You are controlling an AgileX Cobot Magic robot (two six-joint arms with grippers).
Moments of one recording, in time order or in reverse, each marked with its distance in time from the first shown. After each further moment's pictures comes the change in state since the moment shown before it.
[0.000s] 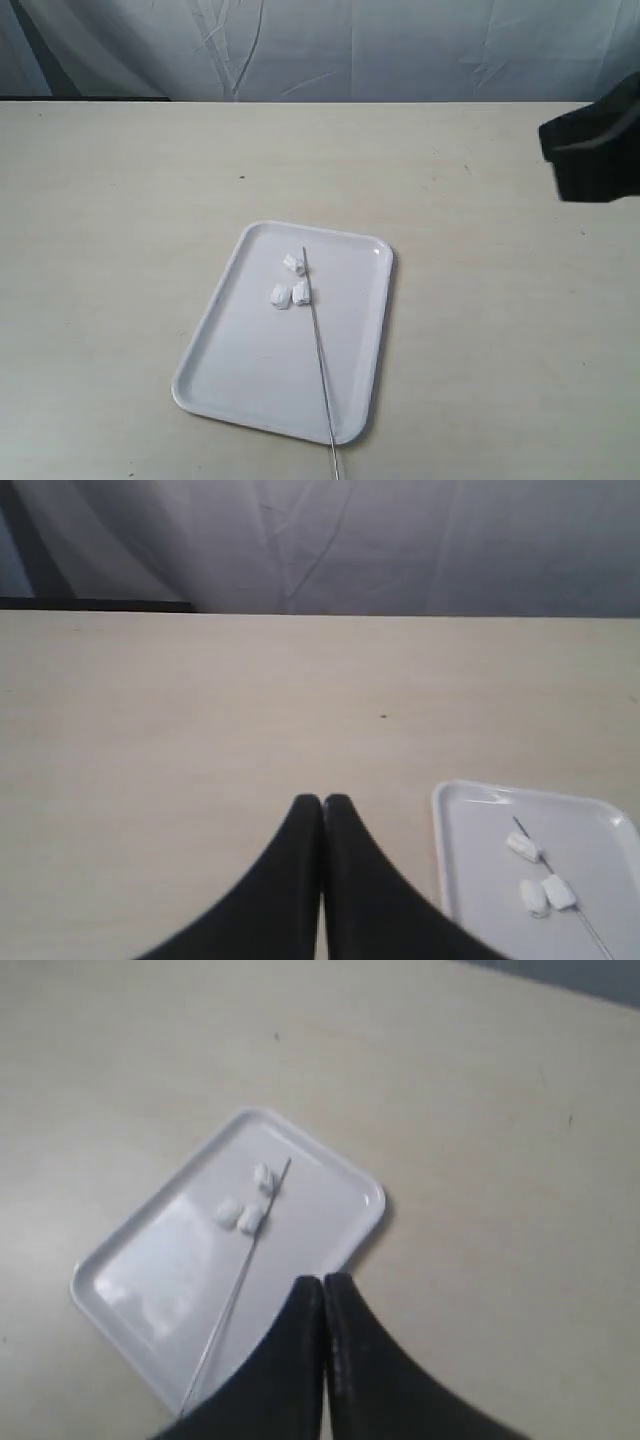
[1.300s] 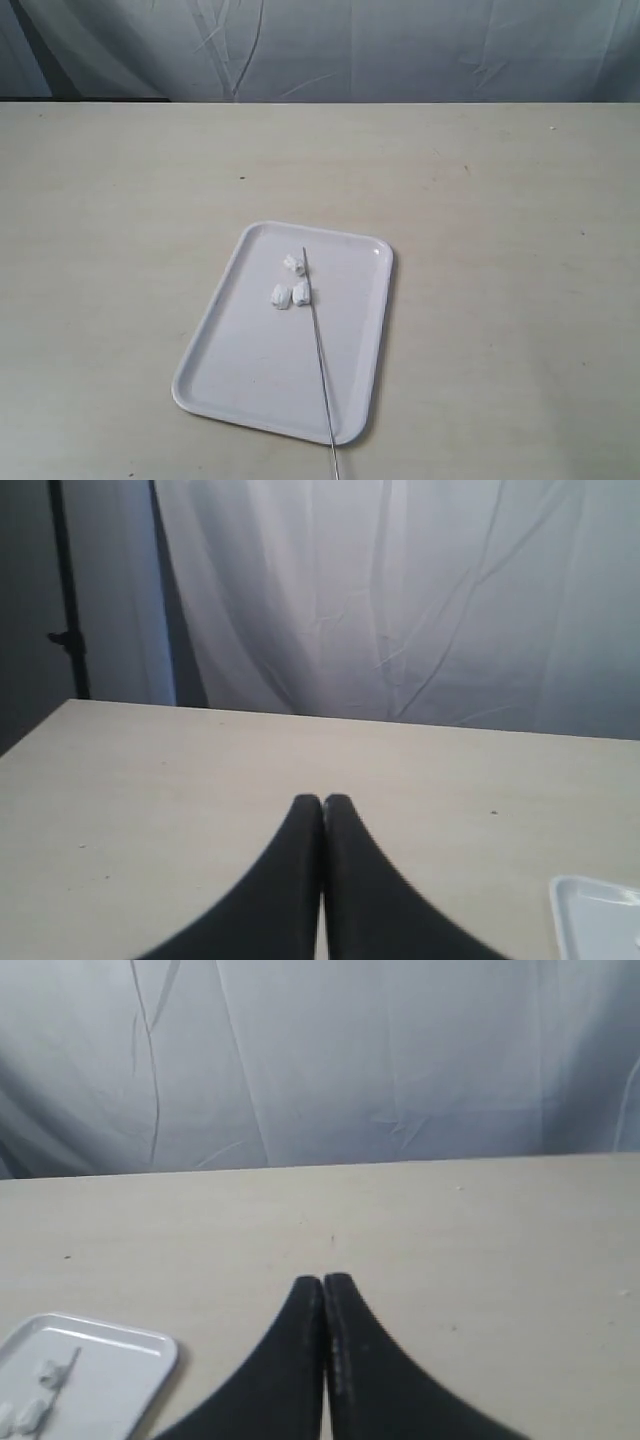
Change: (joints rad) left arm 0.118 -0.484 0.217 0.159 -0.014 -0.083; right arm -0.080 -0.689 0.592 -0.657 -0.137 0.591
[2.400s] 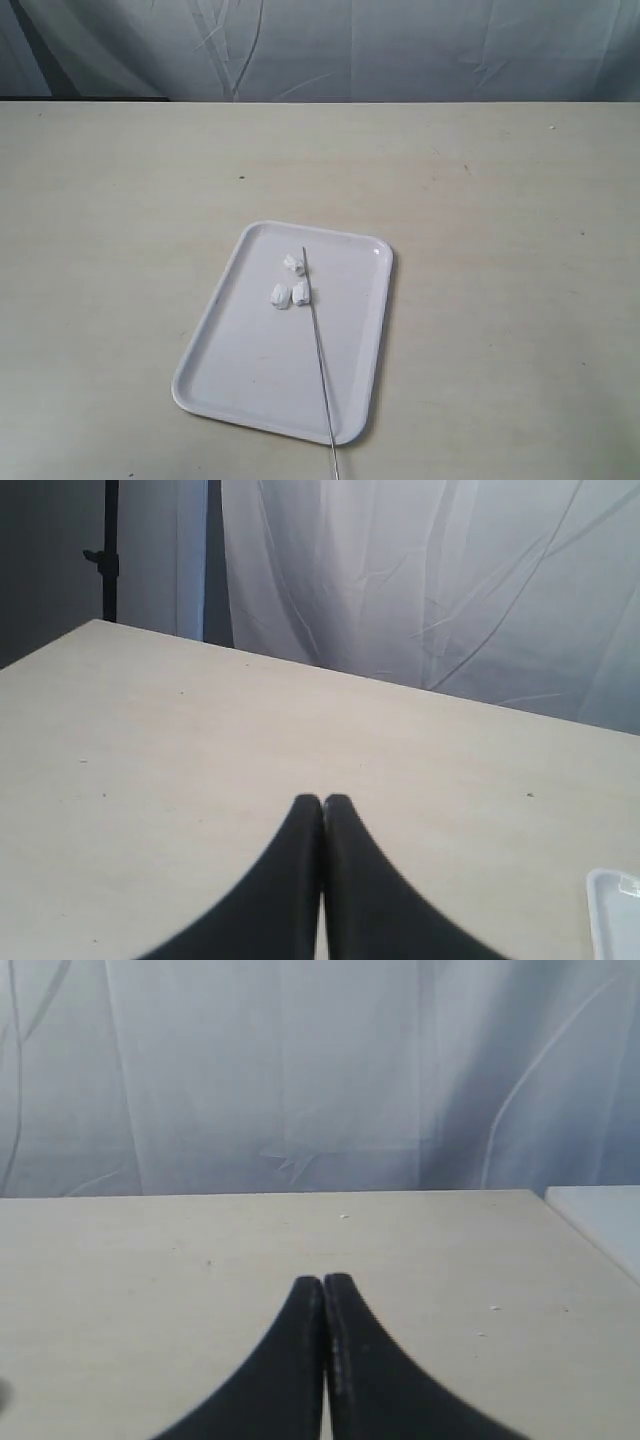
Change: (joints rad) left arm 0.147 -0.002 0.230 -0.125 -0.177 0.002; right arm -0.708 -0.099 0.358 0.233 -0.618 -0.360
